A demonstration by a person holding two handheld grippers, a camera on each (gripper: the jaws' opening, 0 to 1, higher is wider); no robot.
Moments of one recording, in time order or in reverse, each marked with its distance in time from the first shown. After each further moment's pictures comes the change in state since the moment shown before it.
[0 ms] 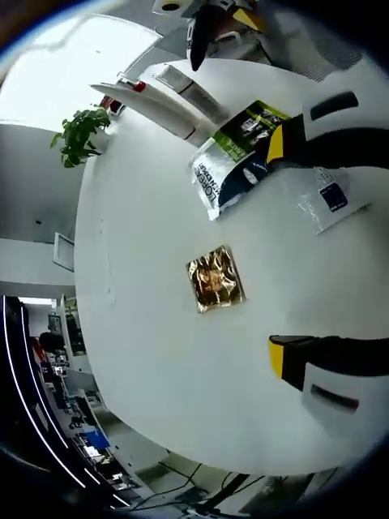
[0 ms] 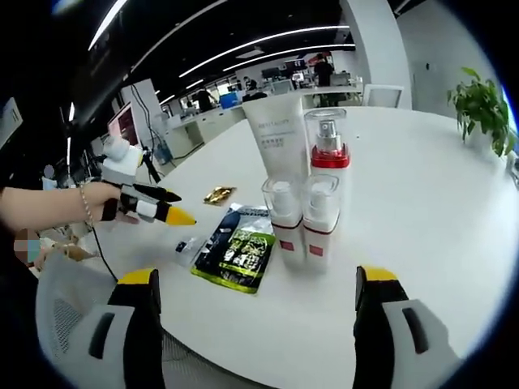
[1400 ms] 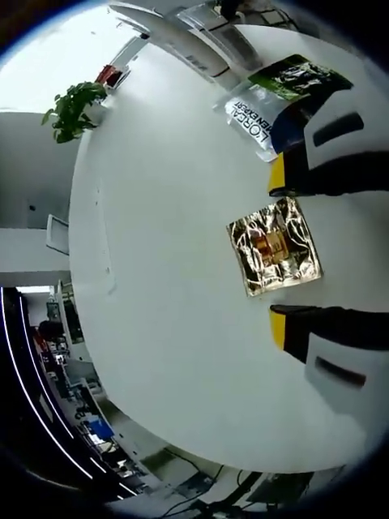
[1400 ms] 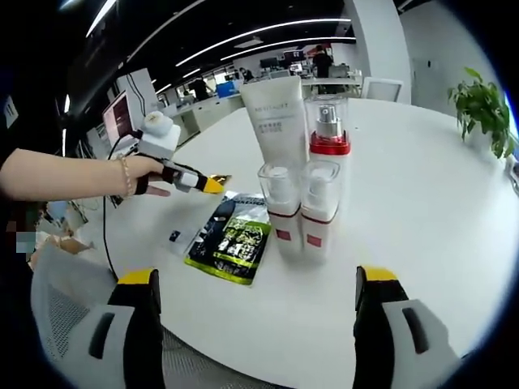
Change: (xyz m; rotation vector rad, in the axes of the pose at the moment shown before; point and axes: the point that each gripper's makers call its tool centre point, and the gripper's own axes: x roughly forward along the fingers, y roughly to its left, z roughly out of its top) left arm 0.061 0.031 0.035 0.040 -0.001 0.109; right arm 0.005 -0.002 -0.011 -0.017 0.058 -0.017
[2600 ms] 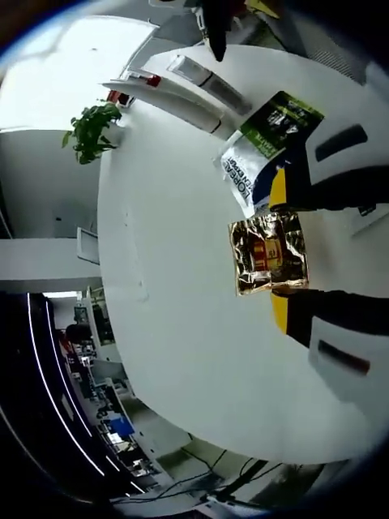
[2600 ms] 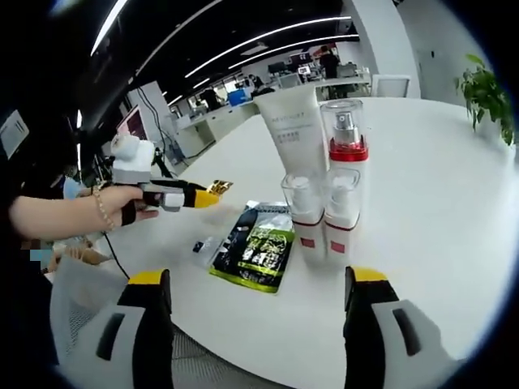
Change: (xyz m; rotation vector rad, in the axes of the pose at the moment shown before) left arm -0.085 -0.049 -0.005 0.037 -0.175 -0.057; right arm -0.002 0.027 0.013 0.044 -0.045 0.121
